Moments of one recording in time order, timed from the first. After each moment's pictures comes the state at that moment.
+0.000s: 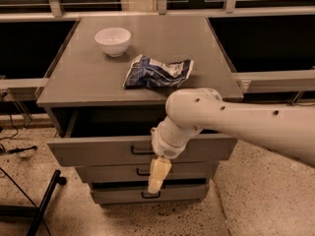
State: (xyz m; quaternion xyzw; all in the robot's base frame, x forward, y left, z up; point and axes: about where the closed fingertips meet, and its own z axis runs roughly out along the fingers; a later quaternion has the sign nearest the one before) arm 0.498 0.005 0.664 -0.69 0.69 0.11 0.17
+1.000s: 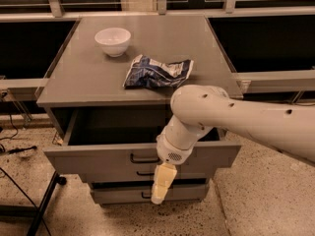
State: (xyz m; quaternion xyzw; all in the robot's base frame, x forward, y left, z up) arm 0.459 -0.009 0.676 -0.66 0.73 0.15 0.11
